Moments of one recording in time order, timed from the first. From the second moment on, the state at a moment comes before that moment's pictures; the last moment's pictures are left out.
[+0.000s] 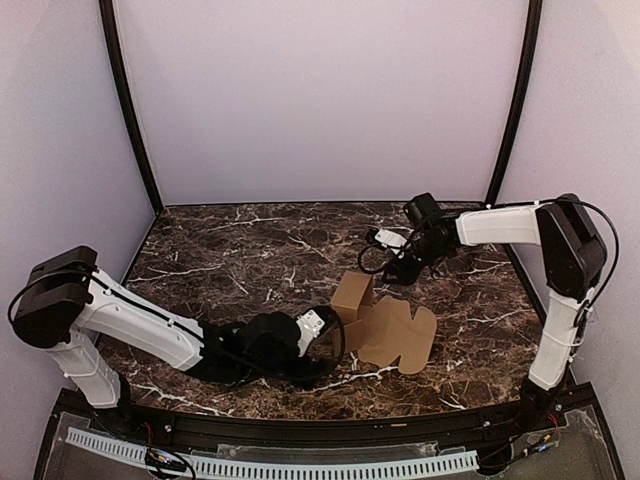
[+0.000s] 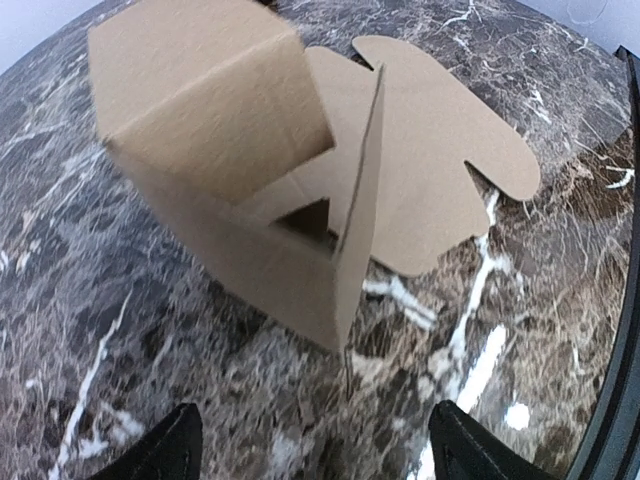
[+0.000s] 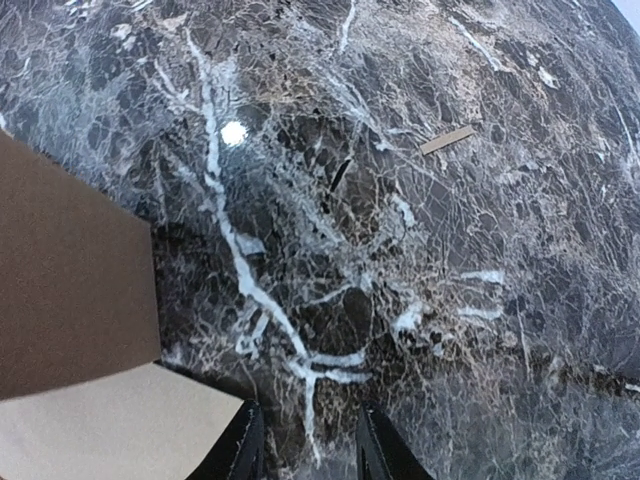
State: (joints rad) left arm -1.23 1.62 0.68 0.24 -0.26 -0.24; right arm 0.50 1.85 1.23 -0.44 -0.28 -0.47
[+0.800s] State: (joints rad) left arm -1.18 1.76 0.79 0.42 -0.54 -0.10; right arm 0.52 1.72 1.05 -0.43 -0.69 -0.39
